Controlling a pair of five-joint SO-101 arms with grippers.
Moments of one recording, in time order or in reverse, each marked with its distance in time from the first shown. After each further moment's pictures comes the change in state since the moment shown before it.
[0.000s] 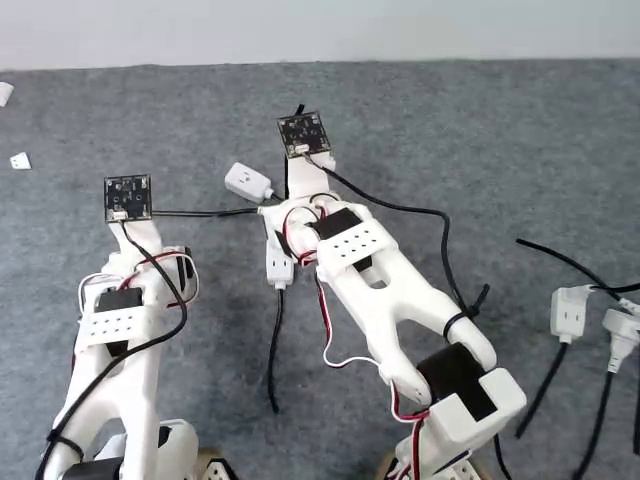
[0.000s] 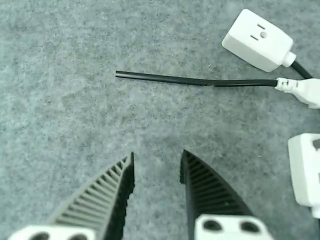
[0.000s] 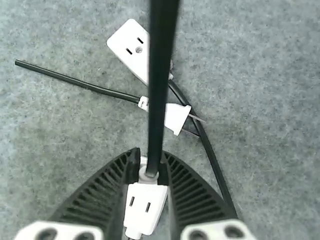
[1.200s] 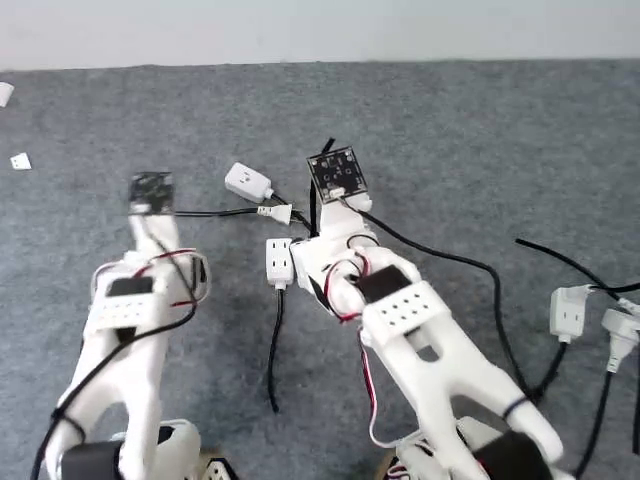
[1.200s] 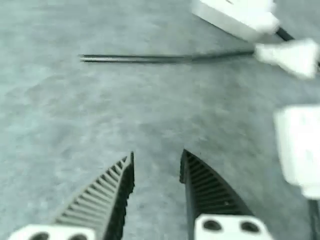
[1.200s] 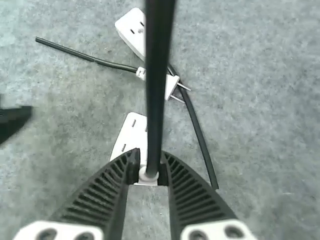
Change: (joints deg) left arm 1.8 4.1 -2.1 2.1 -1.0; right arm 1.1 -28.5 28.2 -5.5 4.5
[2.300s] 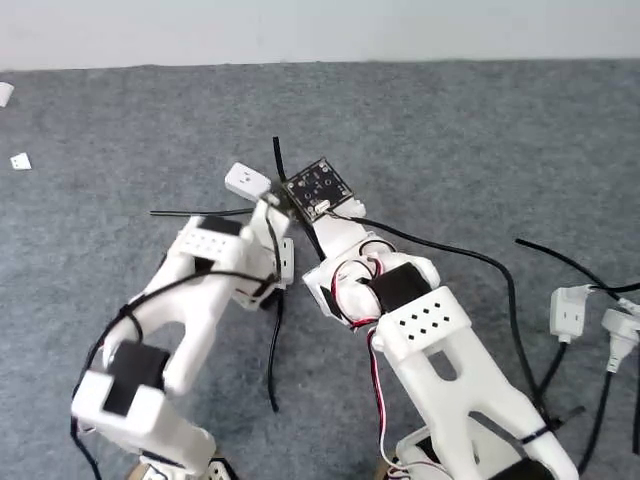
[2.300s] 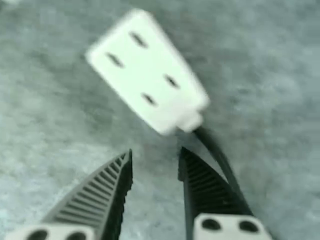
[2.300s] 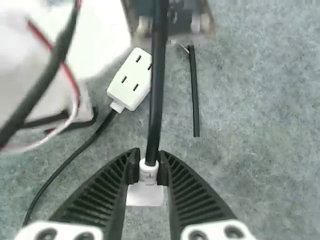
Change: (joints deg) left arm 21.7 28.8 -28.7 29.0 -21.4; right arm 0.1 -9.4 -4.8 25.1 16.4
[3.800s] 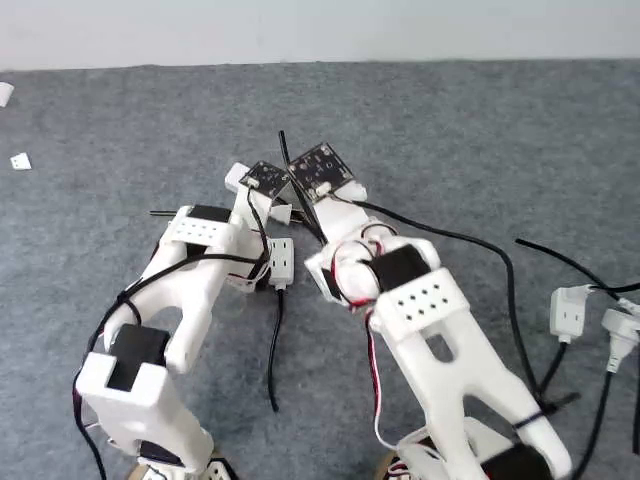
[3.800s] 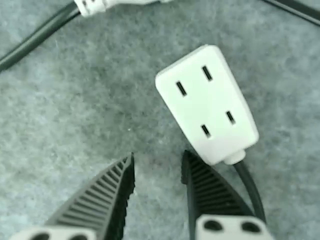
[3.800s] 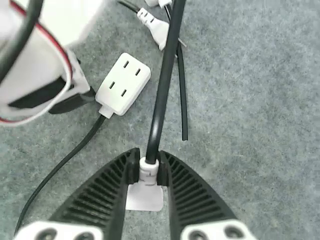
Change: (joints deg) left arm -4.0 7.5 -8.3 -1.0 7.3; right arm 1.9 3.2 -4.7 1.8 1.2
